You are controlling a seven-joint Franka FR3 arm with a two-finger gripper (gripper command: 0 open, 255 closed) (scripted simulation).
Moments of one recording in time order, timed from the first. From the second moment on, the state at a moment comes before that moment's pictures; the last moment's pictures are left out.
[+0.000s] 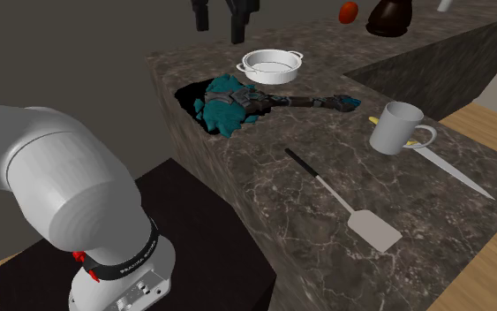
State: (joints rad) arm 0.00 -0.76 -0.01 -2.32 -0.02 1.46 0.08
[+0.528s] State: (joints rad) arm 0.04 -0.88 -0.17 -2.50 -0.14 1.57 -0.27
